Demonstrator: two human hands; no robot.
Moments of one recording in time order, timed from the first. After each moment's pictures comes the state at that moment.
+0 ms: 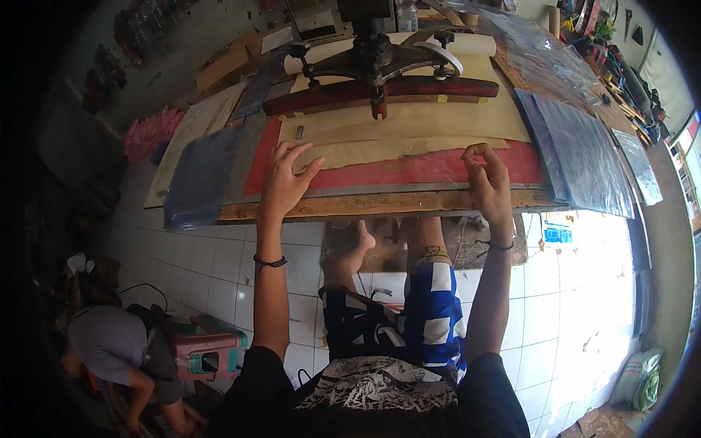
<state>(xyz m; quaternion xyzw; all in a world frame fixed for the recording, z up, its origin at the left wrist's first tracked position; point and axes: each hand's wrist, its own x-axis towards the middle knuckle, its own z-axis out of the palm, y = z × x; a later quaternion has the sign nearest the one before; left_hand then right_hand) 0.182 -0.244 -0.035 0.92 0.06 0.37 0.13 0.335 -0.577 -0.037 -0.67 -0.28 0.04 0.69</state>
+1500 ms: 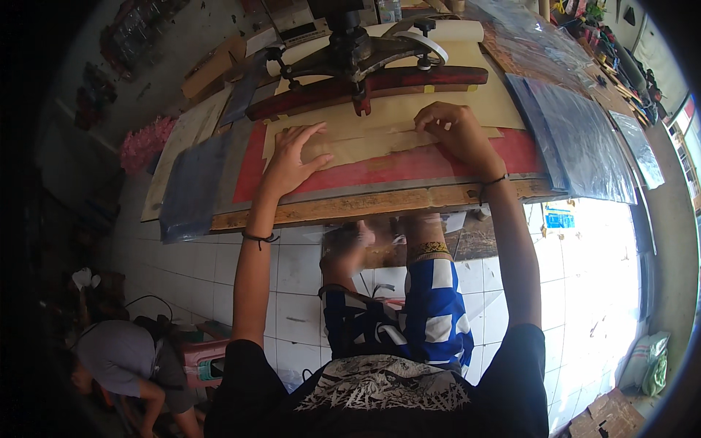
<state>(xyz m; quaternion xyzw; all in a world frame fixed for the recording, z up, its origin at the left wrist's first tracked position) 0.232 -0.238 -0.031 0.94 -0.09 0.29 0.18 0.418 -0.535 -0.029 -0.72 -0.53 -0.05 0.45</state>
